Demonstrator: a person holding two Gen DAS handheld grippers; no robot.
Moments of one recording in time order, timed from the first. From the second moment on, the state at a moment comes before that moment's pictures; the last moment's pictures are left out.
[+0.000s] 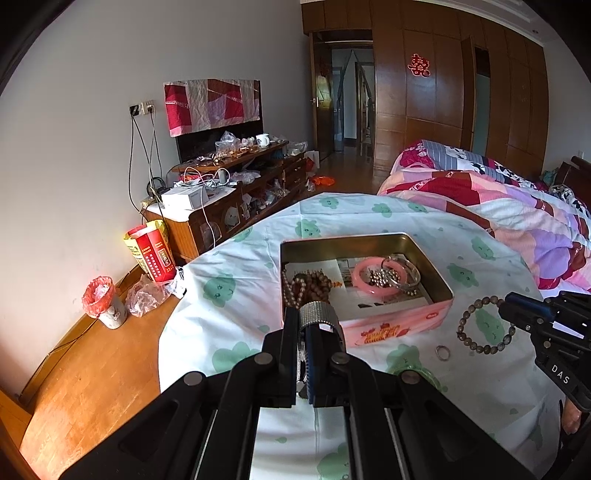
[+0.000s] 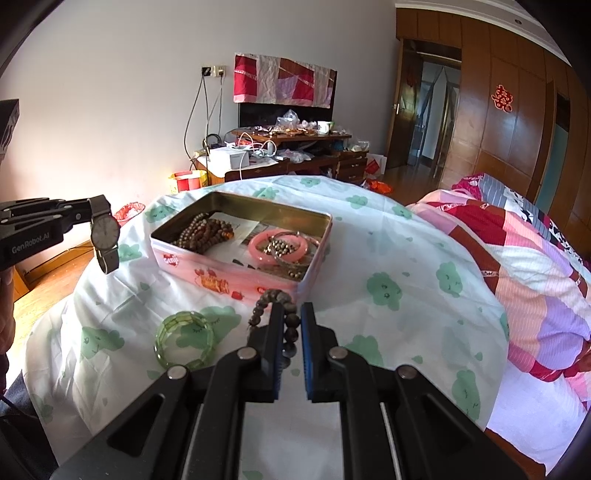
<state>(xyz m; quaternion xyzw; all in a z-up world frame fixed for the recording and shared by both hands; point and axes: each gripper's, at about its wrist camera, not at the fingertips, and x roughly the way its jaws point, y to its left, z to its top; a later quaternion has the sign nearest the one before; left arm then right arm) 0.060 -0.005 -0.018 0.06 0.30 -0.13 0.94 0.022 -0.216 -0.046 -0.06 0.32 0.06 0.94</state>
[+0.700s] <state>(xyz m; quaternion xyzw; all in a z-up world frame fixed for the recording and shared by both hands) 0.100 -0.013 0.004 0.07 0.29 -0.12 0.95 0.070 -0.211 -0.019 -0.07 0.30 0.06 0.95</state>
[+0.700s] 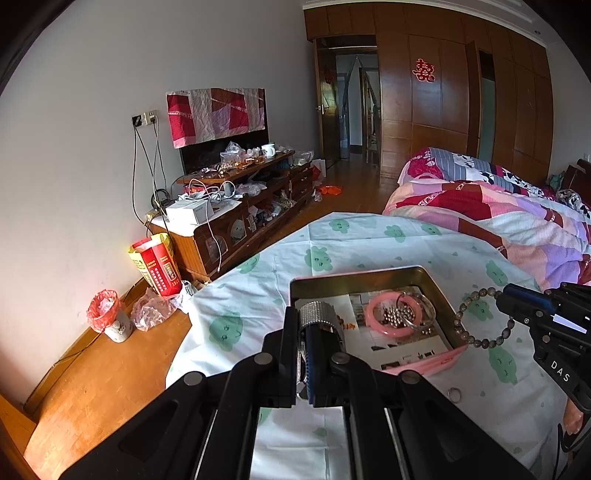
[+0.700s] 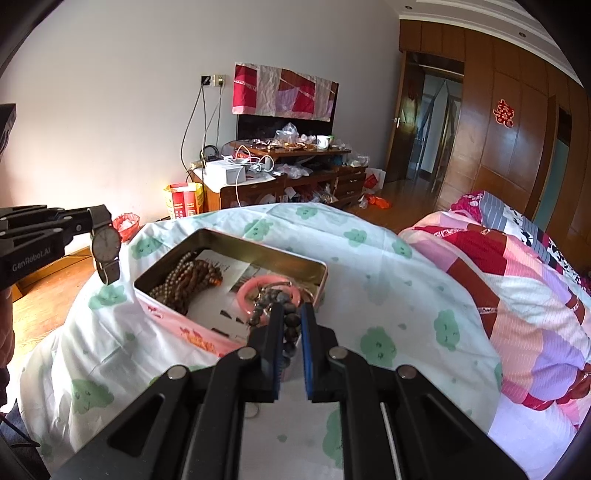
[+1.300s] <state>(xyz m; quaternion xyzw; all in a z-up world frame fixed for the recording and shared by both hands) 0.155 -0.040 0.001 0.10 0.29 -0.11 0.94 0.122 -0.196 -0.011 -0.08 0.30 0.06 0.95</state>
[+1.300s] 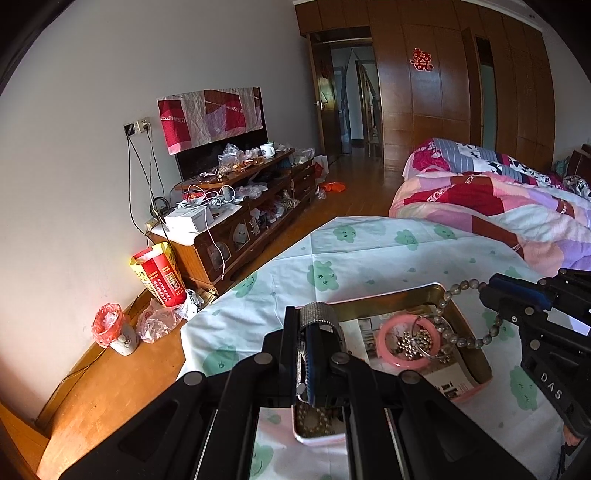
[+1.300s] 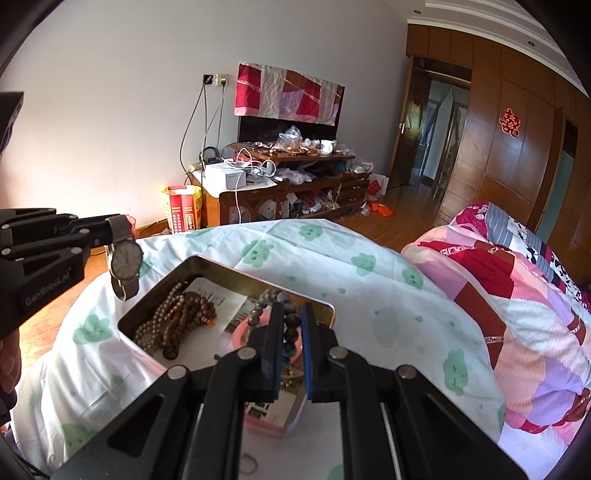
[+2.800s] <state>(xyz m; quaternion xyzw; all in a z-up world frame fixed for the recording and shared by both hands) 0.181 -0.053 -0.039 0.12 0.30 -0.05 0.94 0.147 -0.186 -0.059 -0.07 0.35 0.06 0.93</state>
